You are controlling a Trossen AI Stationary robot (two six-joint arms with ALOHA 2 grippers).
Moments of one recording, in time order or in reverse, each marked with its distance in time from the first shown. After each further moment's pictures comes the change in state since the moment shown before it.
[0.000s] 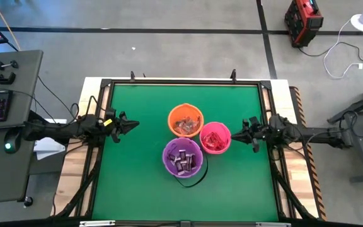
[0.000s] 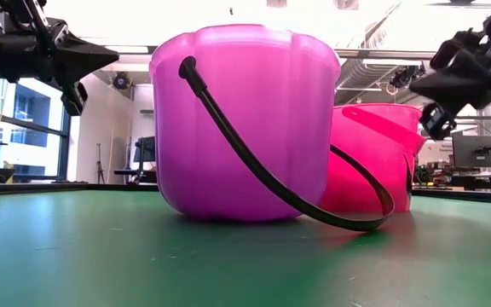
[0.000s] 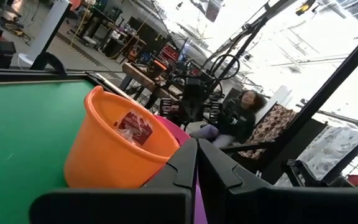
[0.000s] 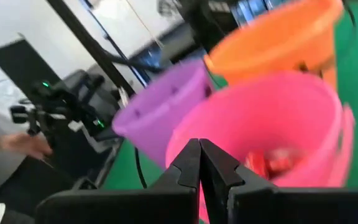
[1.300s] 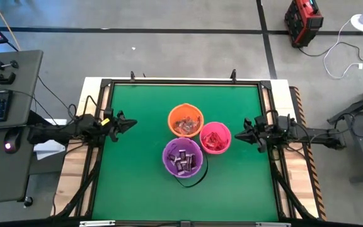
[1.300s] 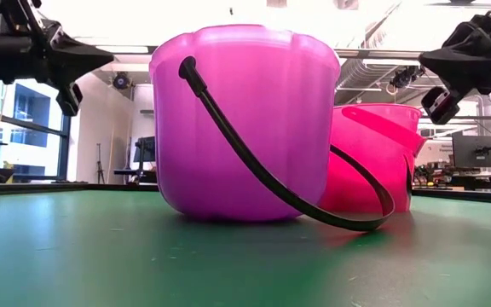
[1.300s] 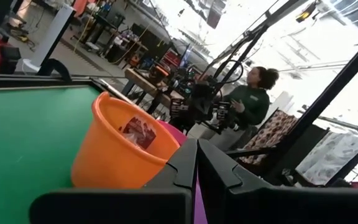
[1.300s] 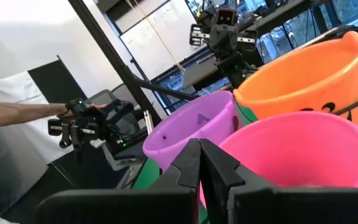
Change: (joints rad) left arm 0.021 -0.144 -0.002 -0.127 -0.005 0.000; right arm 0.039 -0.150 0.000 -0.001 0.012 0.004
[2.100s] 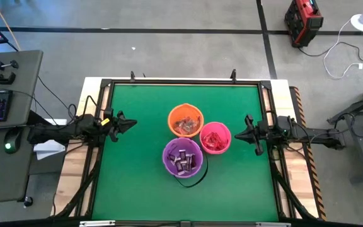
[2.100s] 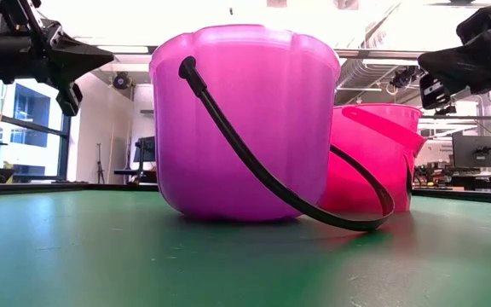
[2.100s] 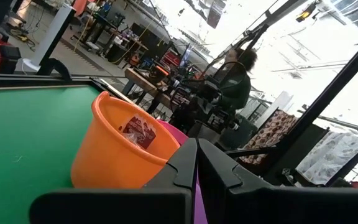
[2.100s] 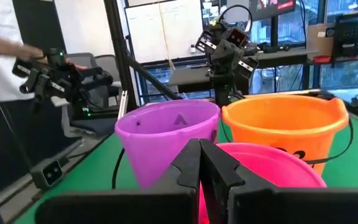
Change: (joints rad) left arm -0.001 0.000 0.000 0.001 0.000 0.000; right arm 0.000 0.000 0.000 -0.001 0.003 -0.416
